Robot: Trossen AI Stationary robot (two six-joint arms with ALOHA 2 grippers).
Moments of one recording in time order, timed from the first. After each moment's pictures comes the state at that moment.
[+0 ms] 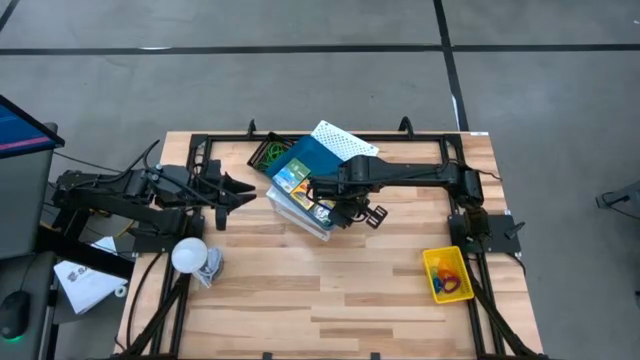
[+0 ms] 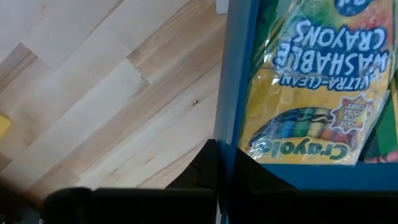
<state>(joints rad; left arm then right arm) -0.13 0.68 0.83 -0.44 -0.34 -0.35 -0.02 2.03 2.03 -1.54 0.12 -0.93</state>
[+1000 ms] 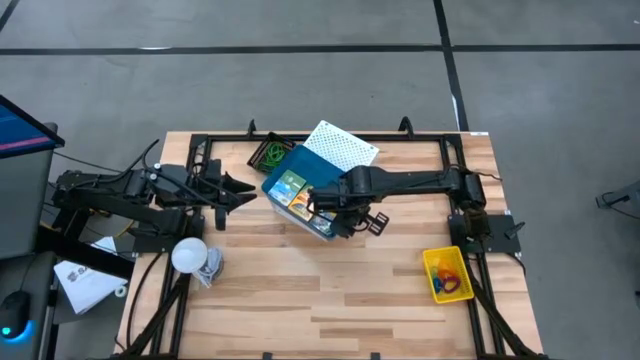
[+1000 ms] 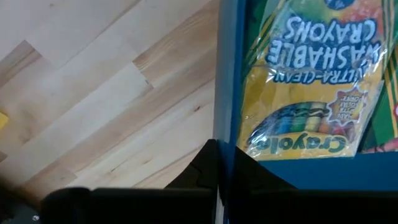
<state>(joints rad) -0.13 0.68 0.83 -0.42 -0.33 -0.35 0.05 2.02 2.03 -1.53 0.16 -0.93</state>
